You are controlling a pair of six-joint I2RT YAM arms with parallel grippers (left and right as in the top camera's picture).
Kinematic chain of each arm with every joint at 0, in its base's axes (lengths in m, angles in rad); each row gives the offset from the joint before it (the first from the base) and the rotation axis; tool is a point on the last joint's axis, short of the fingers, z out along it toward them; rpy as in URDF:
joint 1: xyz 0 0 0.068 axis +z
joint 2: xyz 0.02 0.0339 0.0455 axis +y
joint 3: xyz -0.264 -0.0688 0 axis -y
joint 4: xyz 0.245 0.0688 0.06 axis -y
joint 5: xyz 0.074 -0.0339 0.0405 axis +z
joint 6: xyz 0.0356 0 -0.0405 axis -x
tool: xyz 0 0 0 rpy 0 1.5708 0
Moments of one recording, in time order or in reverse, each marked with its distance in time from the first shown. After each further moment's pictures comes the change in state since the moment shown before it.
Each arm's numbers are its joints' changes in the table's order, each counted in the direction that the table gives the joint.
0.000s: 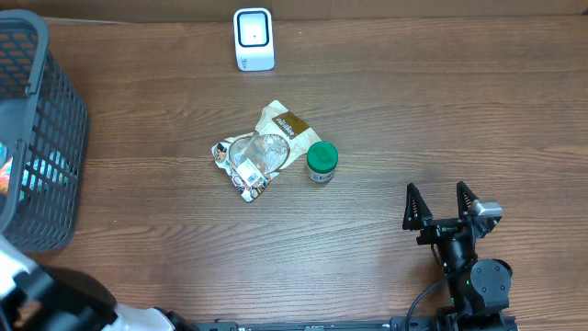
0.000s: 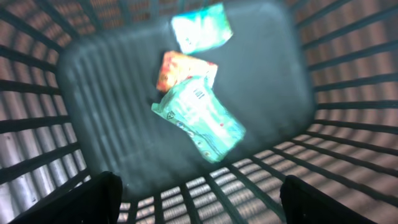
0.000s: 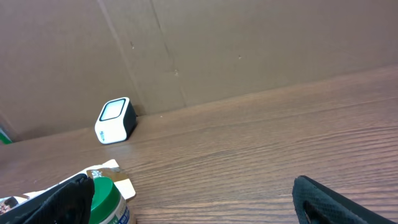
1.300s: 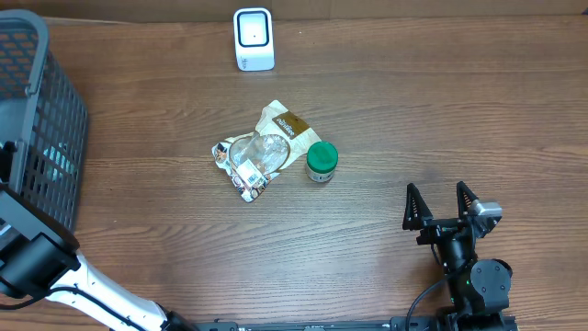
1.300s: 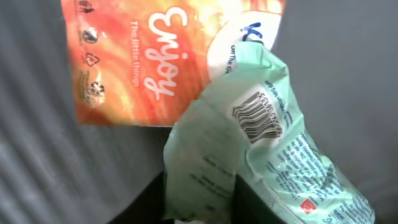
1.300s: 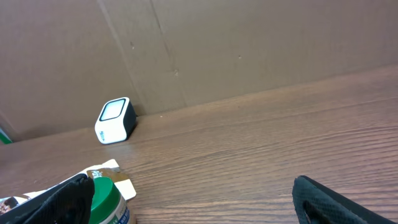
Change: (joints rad) left arm -0.047 0.444 -0.040 0.192 -0.003 0.002; right arm 0.000 0.000 0.000 0.000 0.000 0.000
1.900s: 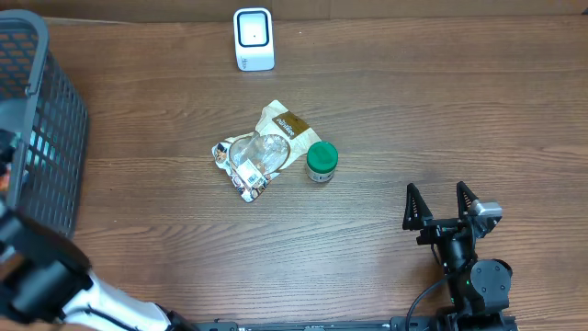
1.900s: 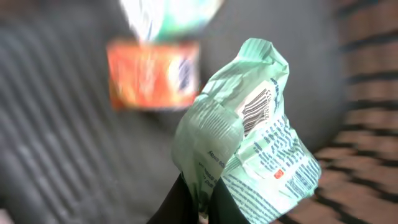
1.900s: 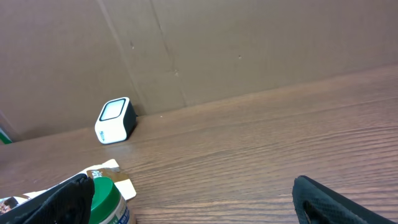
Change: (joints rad) left arm 0.000 -0.223 0.087 -0.081 -0.031 -0.051; right arm 0.000 0.000 0.000 0.000 0.000 0.000
